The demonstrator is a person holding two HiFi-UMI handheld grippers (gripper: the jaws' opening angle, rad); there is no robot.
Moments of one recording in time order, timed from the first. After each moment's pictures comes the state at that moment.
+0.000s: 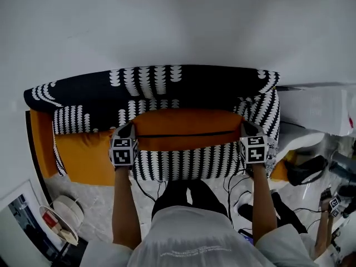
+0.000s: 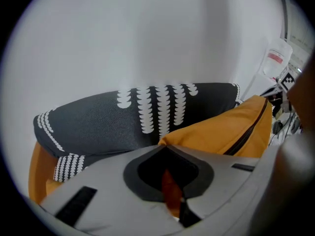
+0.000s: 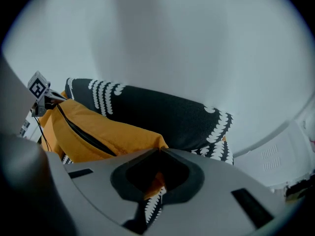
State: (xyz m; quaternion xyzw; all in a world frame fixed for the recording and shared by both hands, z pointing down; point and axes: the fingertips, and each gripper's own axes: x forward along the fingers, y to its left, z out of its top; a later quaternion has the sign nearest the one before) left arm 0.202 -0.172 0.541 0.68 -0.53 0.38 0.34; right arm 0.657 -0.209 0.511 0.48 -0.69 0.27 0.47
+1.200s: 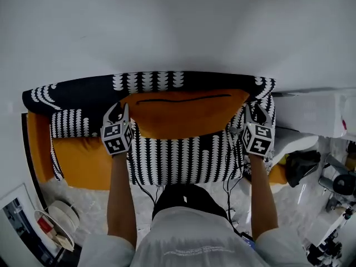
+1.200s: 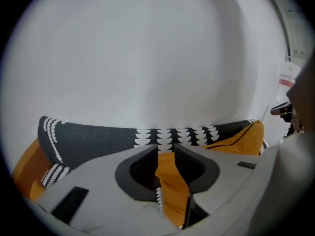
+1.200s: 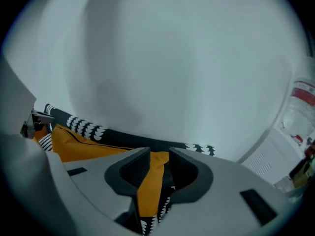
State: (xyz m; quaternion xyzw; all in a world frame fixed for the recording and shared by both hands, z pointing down) left arm 0.159 -0.267 0.485 0.68 -0.64 0.24 0.27; right arm 0.648 -0.297 0.431 0.62 -0.68 0.20 0.34
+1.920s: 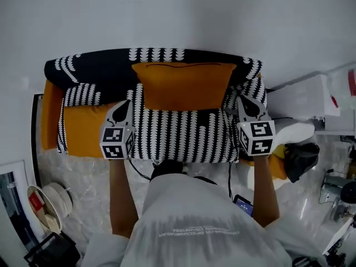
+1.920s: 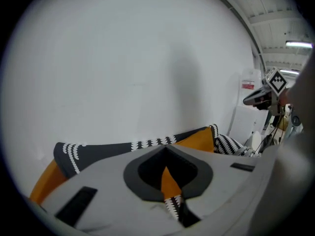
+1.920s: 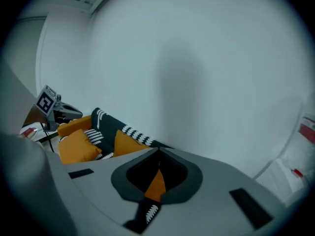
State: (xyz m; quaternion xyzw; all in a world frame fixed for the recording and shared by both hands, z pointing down) left arm 0.232 -0.062 0.299 0.75 -0.60 0.22 0.17; right arm 0.594 -0.124 0.259 0.49 -0.81 0.11 0.31
